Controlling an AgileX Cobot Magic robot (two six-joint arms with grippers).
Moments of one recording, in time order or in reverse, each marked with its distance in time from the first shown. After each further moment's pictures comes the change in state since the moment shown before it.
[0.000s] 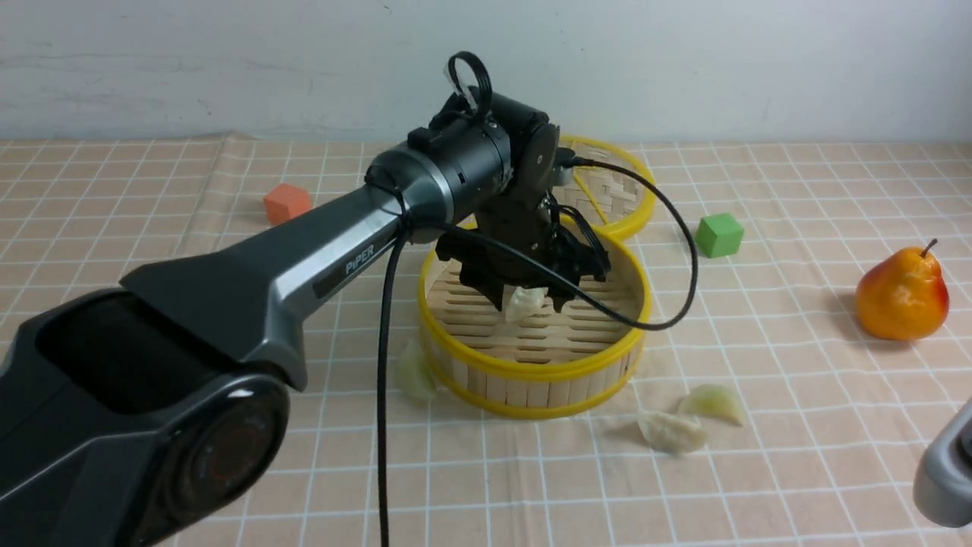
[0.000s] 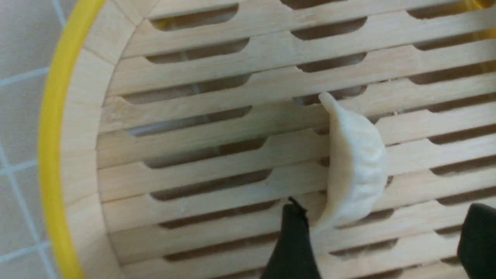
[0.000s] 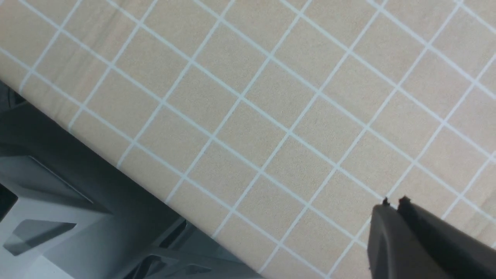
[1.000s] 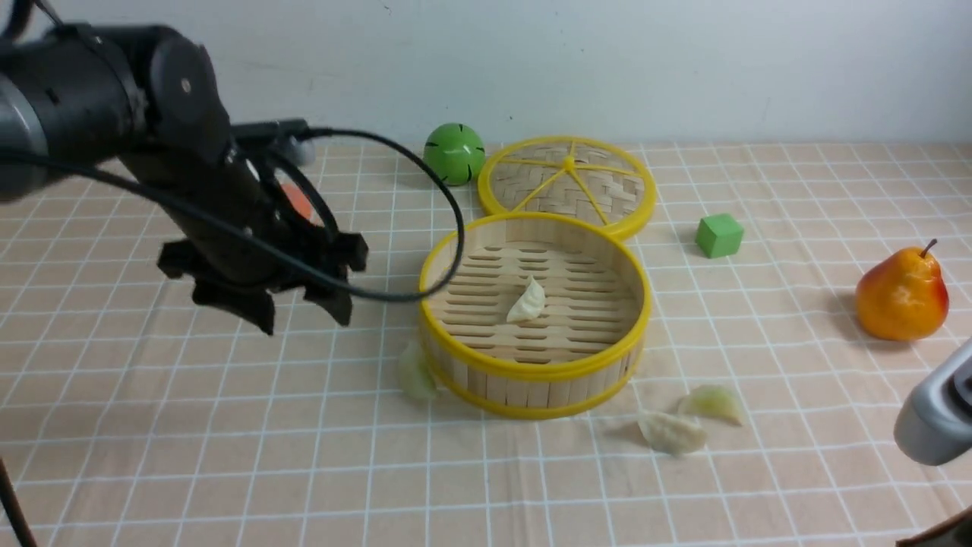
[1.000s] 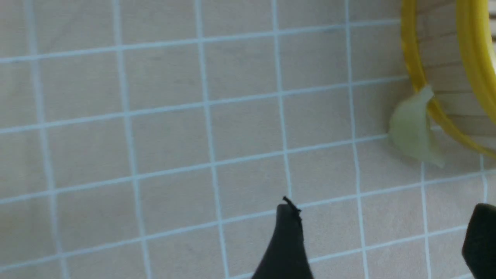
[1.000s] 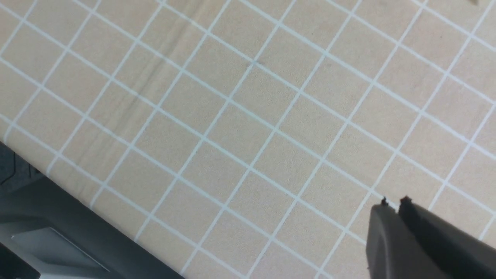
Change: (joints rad) right arm 0.000 0.000 0.000 0.019 -0.138 0.055; left arm 0.329 -0.584 0.821 -0.217 -0.154 0.288
